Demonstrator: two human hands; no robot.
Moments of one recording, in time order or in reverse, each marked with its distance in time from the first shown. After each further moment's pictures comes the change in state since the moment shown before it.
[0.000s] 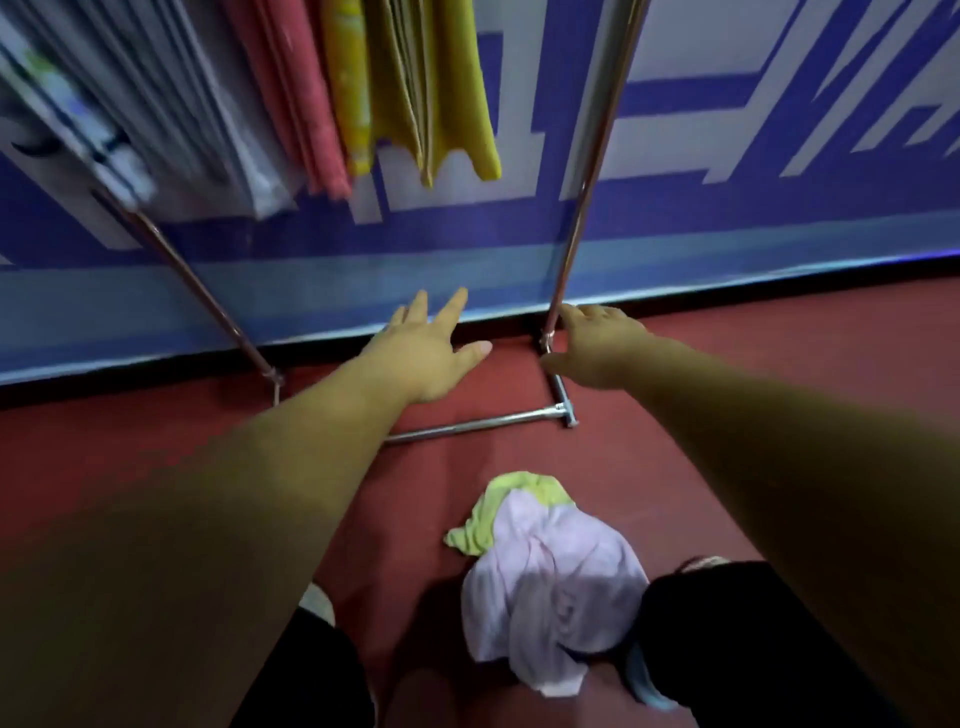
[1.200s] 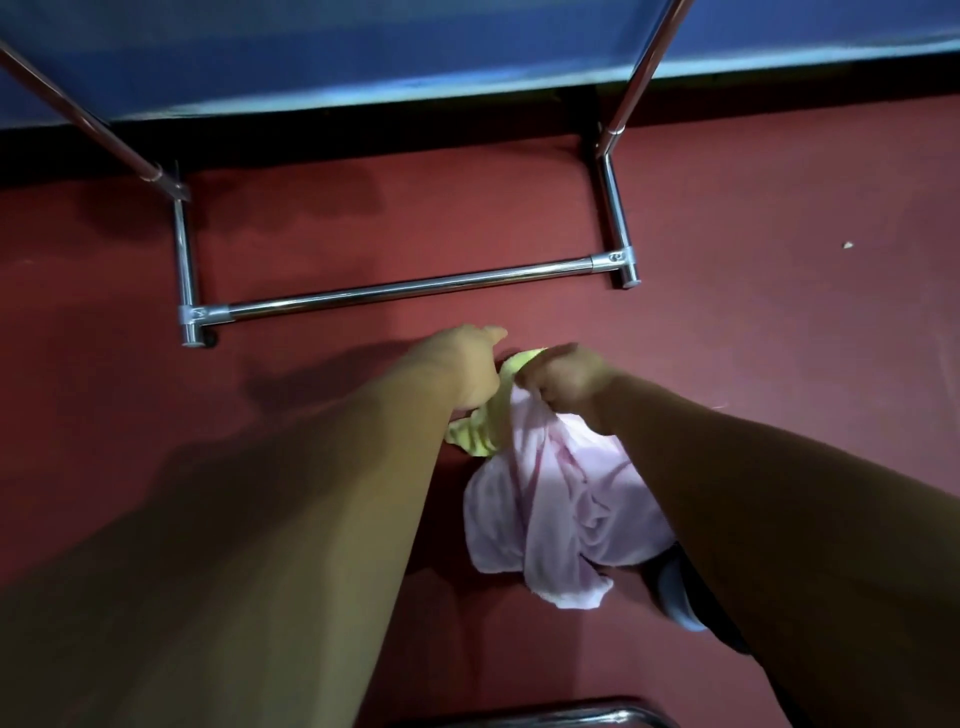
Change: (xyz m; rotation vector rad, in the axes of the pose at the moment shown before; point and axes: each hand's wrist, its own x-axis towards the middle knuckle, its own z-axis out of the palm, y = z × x) left_hand 0.105 -0.058 0.271 -0.168 -0.501 -0.049; right_hand 0.087 -0.010 0.321 0.965 -0.531 0.337
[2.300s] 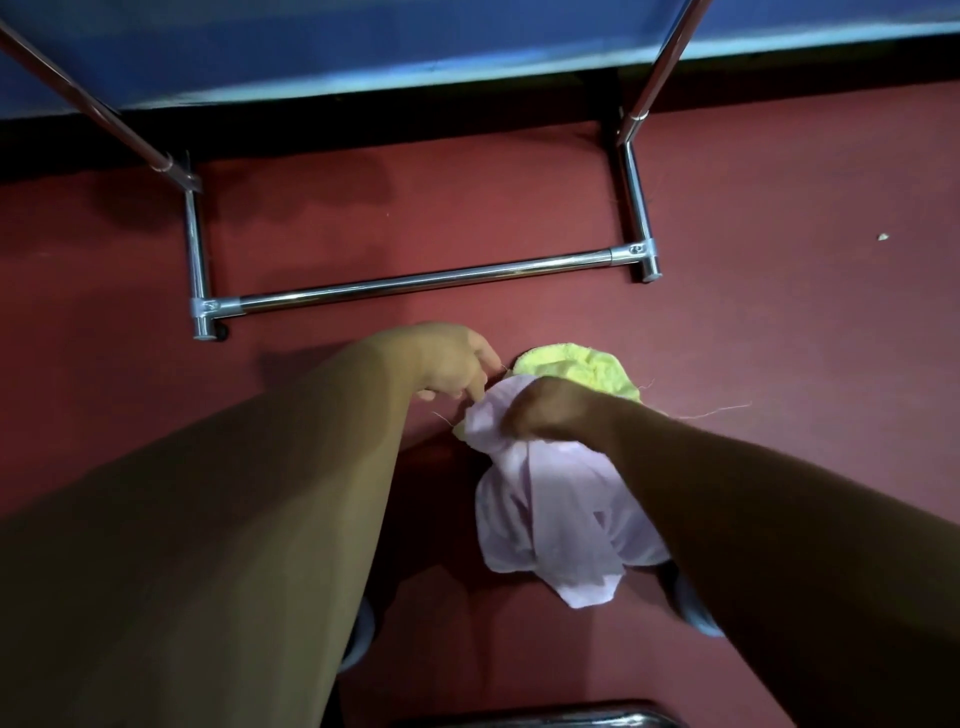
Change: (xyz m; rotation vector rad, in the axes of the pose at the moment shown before) left_hand 0.006 -0.034 -0.011 -0.357 -0.257 -0.123; right_hand 0.009 0.005 0.037 -0.401 -0.291 0.012
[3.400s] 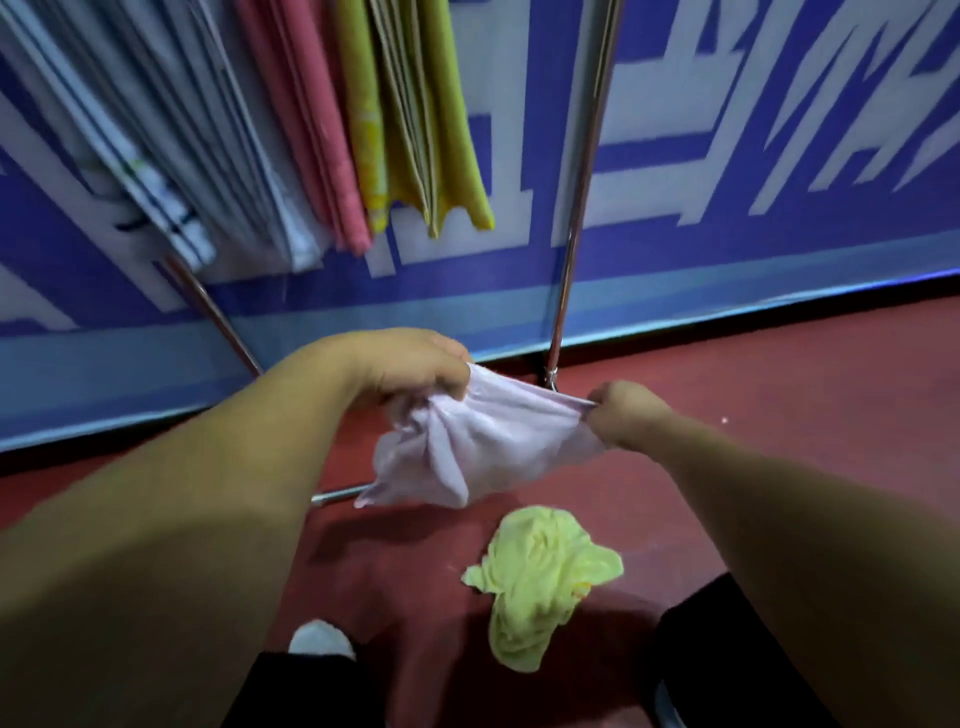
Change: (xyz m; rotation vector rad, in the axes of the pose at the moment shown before) left_hand -0.357 0.126 -0.050 0.021 0.298 0.423; right_hand -0.313 -0.054 -0.103 -0.272 0.804 -0.121
